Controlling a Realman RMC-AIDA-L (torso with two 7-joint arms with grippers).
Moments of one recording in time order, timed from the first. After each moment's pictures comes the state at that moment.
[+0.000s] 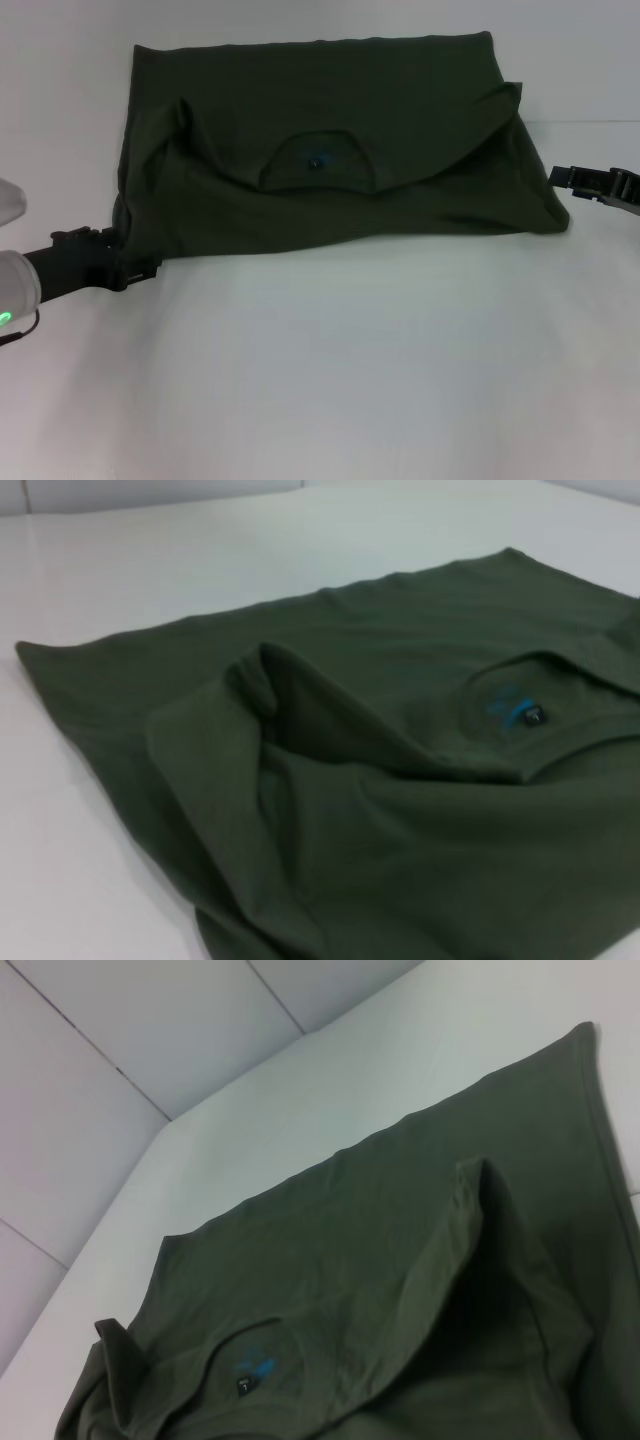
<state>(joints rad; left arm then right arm) -0.50 -2.17 0.65 0.73 2.15 0.90 -1.48 0.60 1.95 -0.56 -0.53 -2.03 -1.14 2.05</state>
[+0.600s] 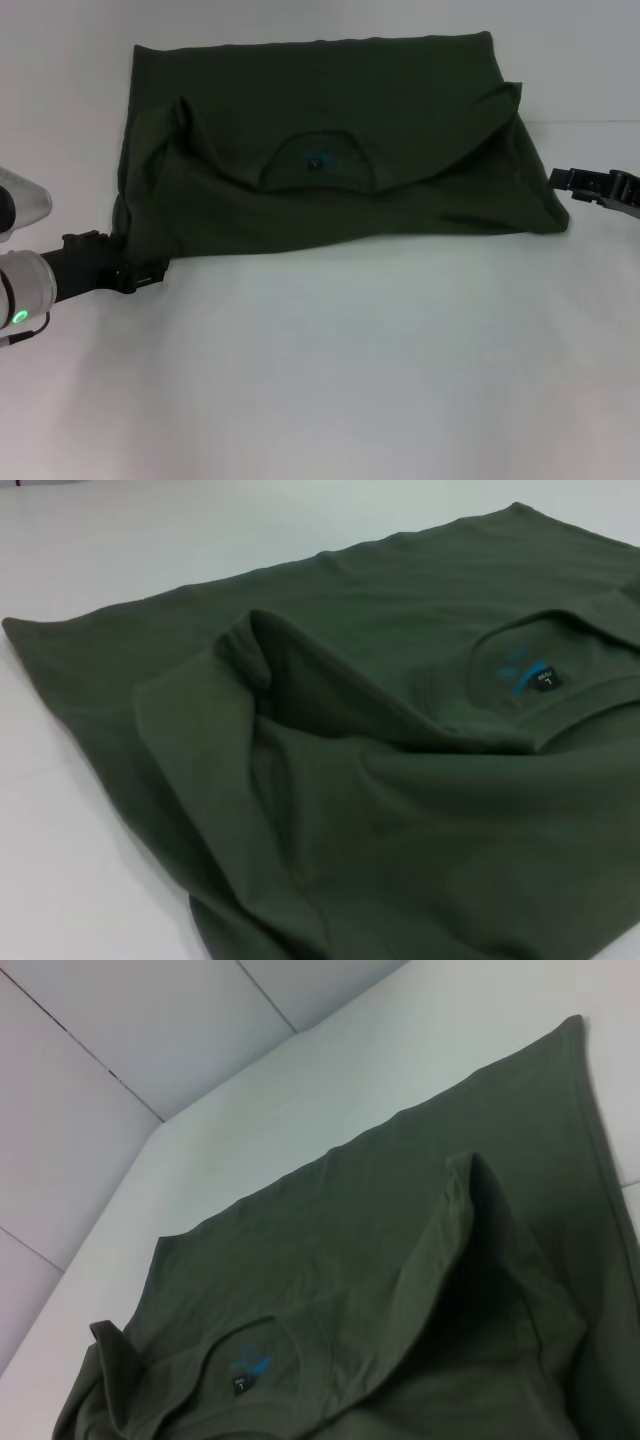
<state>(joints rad) -0.53 -2.17 0.68 0.68 2.18 0.82 -1.49 0.60 1.95 -0.56 -0.52 -2.03 -1.13 2.06</state>
